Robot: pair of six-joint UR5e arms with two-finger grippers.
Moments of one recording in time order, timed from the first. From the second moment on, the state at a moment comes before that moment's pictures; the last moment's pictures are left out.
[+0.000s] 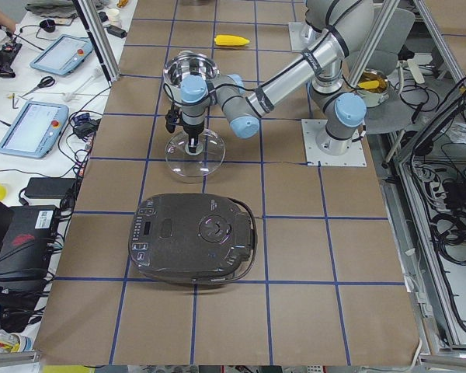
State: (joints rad) left arm -1.13 -1.89 -1.84 -0.92 1.49 0.48; right arm 1.59 -1.50 1.41 -1.59 -1.52 0.10
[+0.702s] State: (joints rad) left arm -1.12 -1.90 -1.89 -0.90 1.48 0.55; right arm 1.59 -1.49 1.41 -1.57 -1.53 0.09
